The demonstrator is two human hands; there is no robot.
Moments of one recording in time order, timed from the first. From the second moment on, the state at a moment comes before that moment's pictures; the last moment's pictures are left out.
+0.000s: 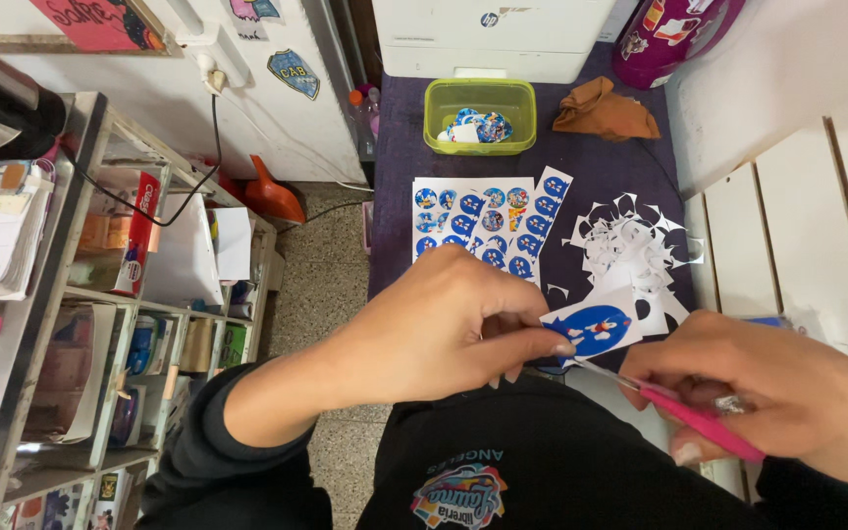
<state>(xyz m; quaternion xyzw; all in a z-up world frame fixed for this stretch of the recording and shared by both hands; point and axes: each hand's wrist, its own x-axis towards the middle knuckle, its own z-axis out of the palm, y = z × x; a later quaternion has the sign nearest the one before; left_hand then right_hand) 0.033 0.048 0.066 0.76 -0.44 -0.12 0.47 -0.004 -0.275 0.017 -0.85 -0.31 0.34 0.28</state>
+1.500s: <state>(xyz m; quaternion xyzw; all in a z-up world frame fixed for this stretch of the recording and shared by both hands) 0.010 0.043 0.078 0.73 -0.47 -0.05 0.50 -0.014 -0.251 0.035 -0.73 -0.41 0.29 0.46</state>
